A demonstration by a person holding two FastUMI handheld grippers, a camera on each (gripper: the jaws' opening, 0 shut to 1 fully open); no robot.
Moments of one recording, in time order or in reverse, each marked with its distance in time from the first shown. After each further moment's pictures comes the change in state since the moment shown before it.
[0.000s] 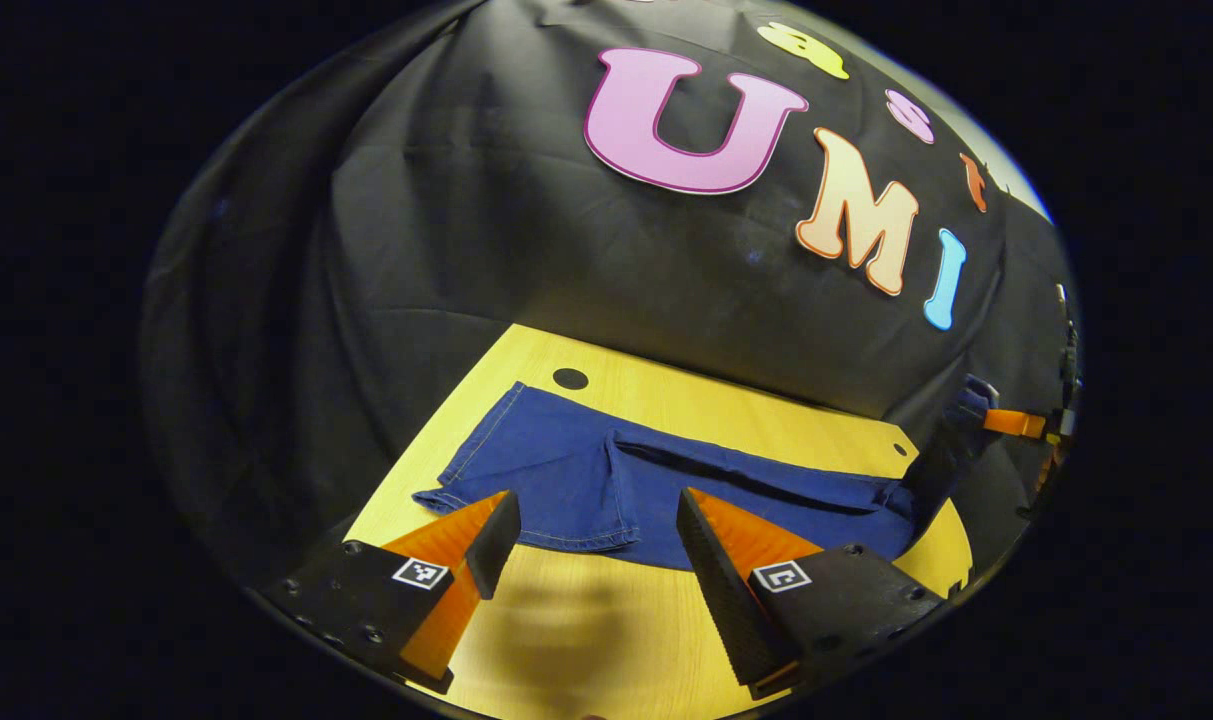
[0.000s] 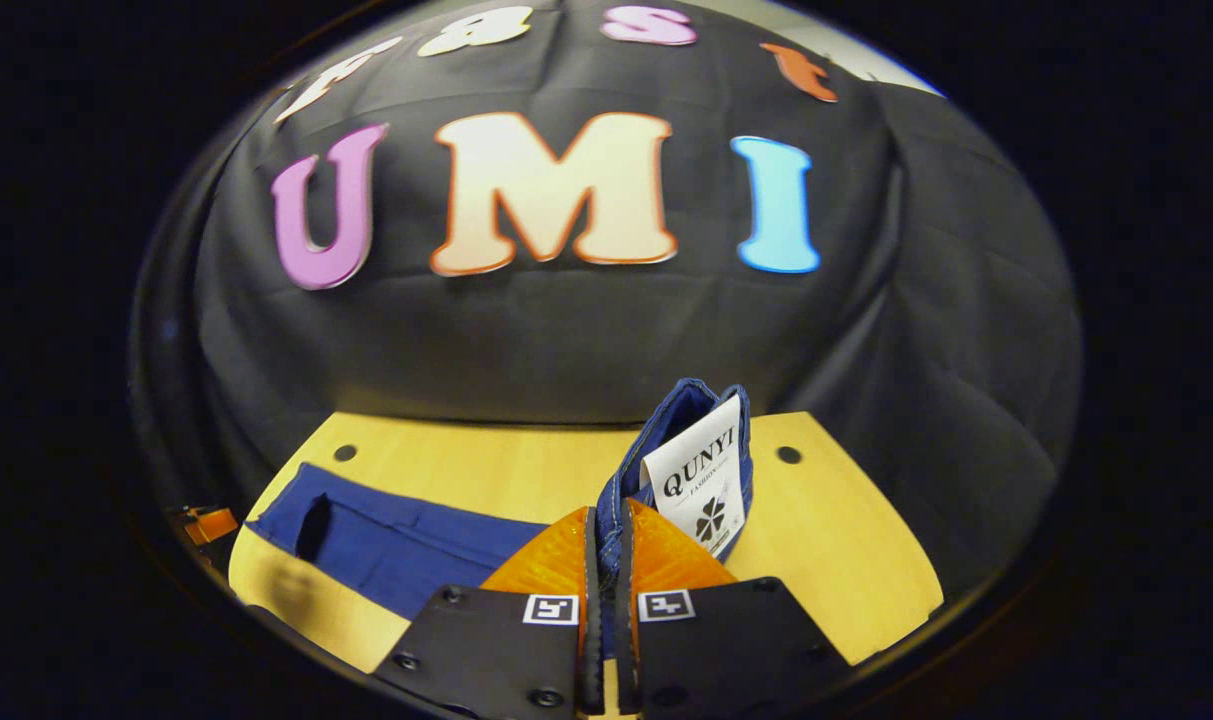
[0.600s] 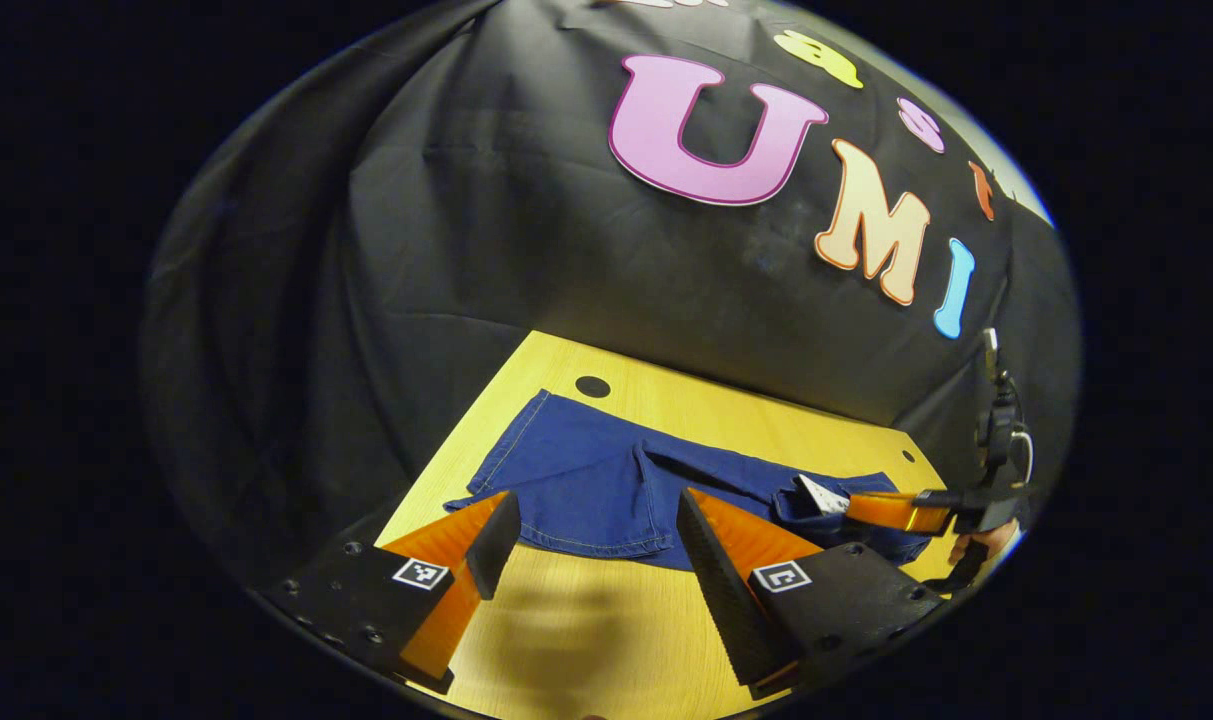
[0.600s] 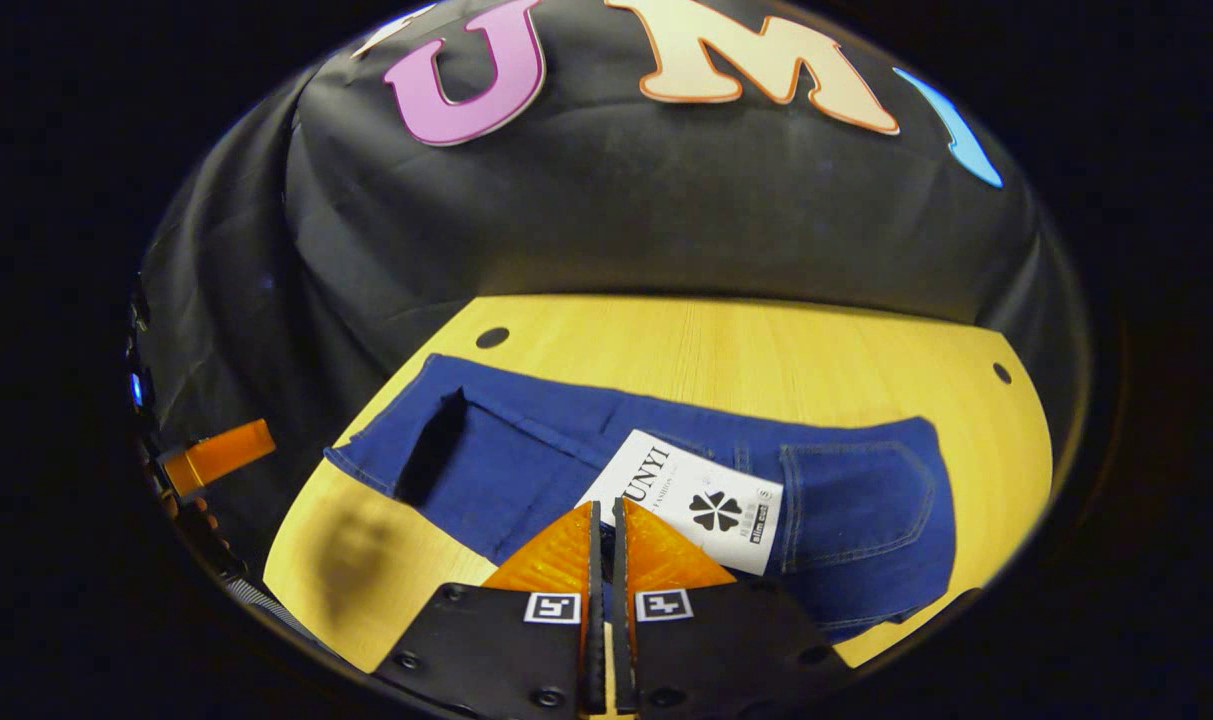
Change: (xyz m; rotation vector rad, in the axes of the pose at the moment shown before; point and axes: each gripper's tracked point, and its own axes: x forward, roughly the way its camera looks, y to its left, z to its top) left arm -0.004 0.026 0.007 -0.019 -0.014 0.022; right arm 0.052 0.147 -0.133 -0.003 0.301 0.330
